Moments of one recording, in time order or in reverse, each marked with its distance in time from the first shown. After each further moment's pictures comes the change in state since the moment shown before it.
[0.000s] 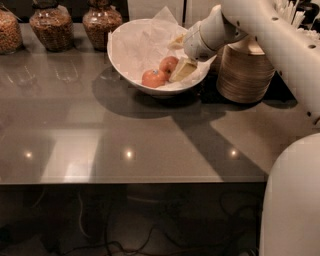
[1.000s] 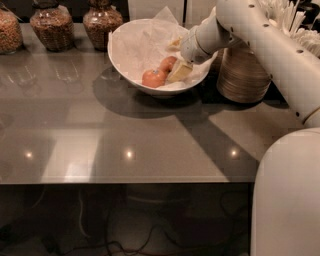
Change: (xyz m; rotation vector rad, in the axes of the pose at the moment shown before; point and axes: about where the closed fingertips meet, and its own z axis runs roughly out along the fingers) arm 0.010 -0.005 0.023 0.007 -0.018 0.038
